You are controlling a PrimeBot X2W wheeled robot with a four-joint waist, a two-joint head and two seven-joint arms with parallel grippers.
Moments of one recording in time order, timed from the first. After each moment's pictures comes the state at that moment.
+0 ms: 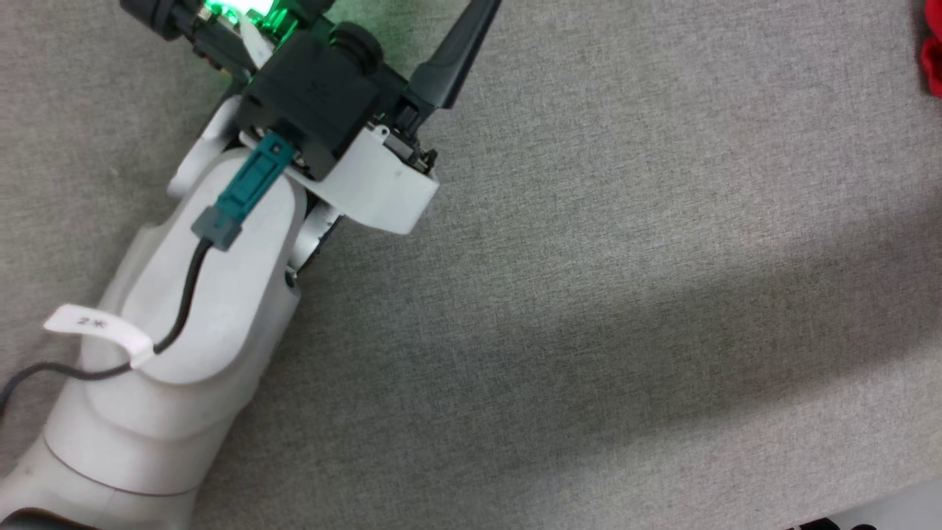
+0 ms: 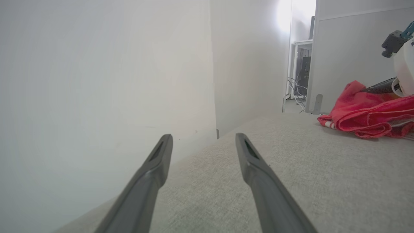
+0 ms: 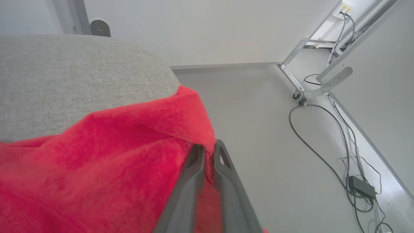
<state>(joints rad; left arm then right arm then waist) -0.99 0.31 -0.48 0.14 -0.12 -0.13 -0.26 -1.18 -0.73 0.40 1.13 0.80 0.13 -0.17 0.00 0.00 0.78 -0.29</state>
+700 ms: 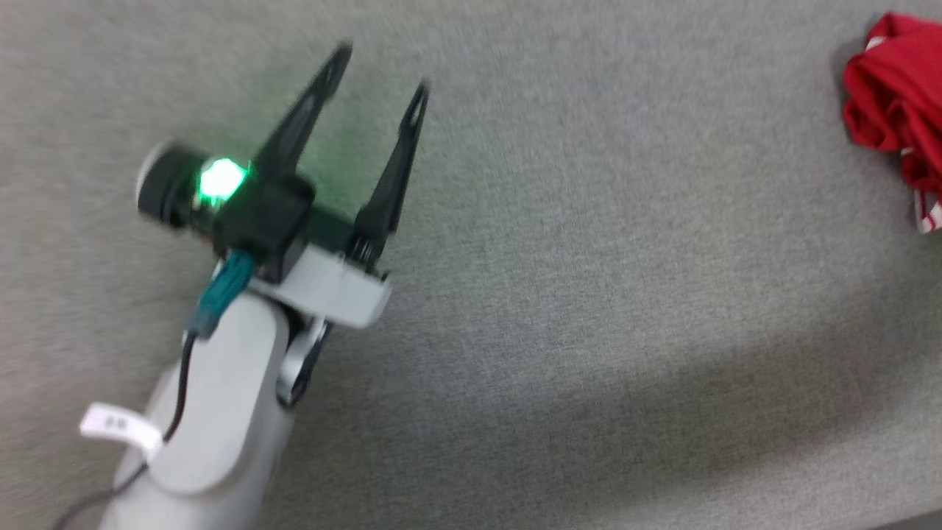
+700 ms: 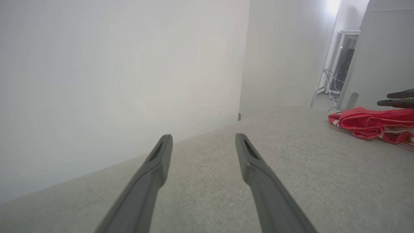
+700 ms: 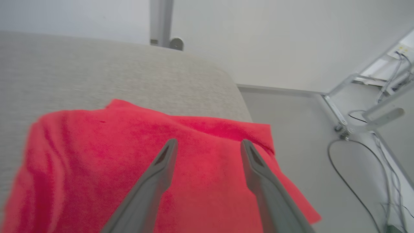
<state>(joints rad) -0.66 0.26 -0.33 0.15 -0.16 -0.10 -0.26 -1.05 -0.67 0.61 1.06 0.77 0.13 -0.25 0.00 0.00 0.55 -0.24</state>
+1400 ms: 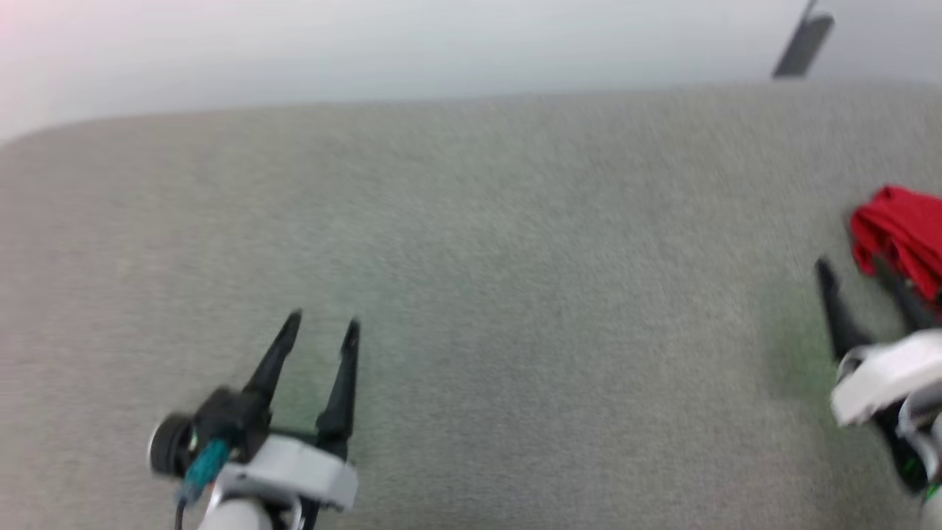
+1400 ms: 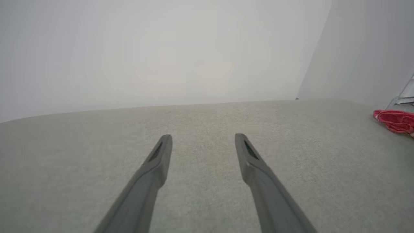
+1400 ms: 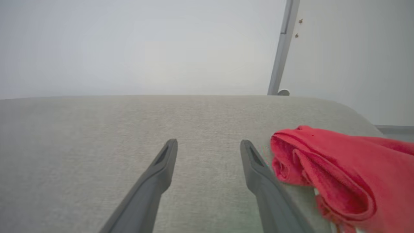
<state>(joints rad) -0.17 0.13 -0.10 0.20 -0.18 -0.12 -0.26 -0.48 -0.45 0.29 0.60 0.57 0.13 -0.26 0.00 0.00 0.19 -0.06</state>
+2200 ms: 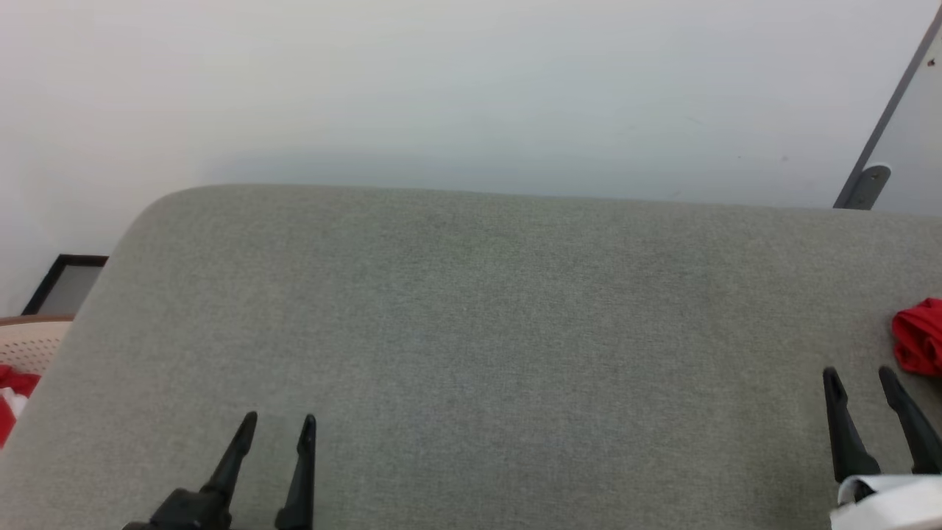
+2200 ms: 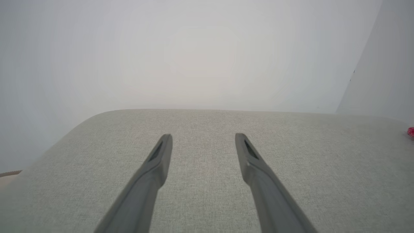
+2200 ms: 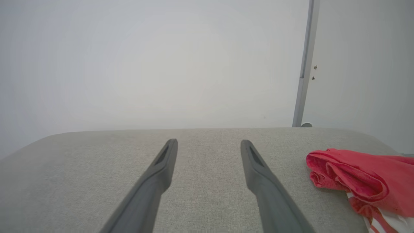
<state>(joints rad) 0.09 0.14 -0.01 0.10 -0.18 -0.13 -0.26 -0.03 -0.29 0.01 0.22 0.42 0.13 -0.26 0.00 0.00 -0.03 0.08</state>
